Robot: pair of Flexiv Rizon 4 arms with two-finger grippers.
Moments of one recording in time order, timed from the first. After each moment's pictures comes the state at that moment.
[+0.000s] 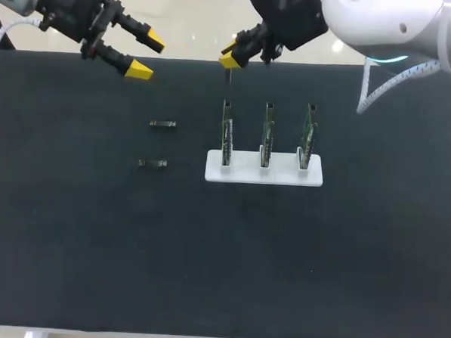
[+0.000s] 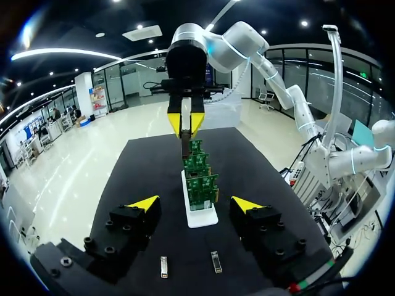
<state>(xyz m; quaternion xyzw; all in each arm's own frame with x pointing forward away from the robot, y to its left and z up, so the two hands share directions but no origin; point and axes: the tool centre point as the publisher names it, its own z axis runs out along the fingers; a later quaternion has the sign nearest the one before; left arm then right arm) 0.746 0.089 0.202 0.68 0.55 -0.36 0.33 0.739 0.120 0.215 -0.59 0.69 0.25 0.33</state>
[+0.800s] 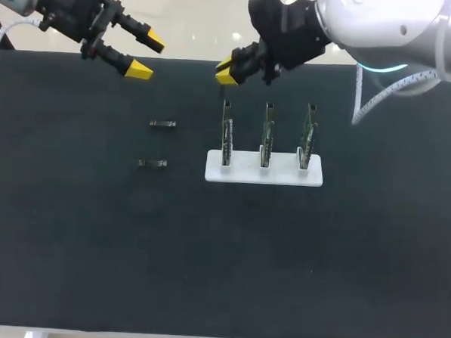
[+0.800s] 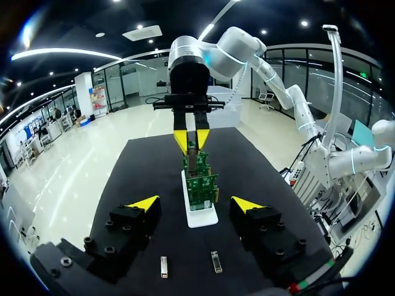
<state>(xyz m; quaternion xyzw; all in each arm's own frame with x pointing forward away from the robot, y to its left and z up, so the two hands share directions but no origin) 0.746 0.088 0.202 0.68 0.55 -0.36 0.33 0.731 0.128 0.190 -0.61 0.65 0.28 0.35</state>
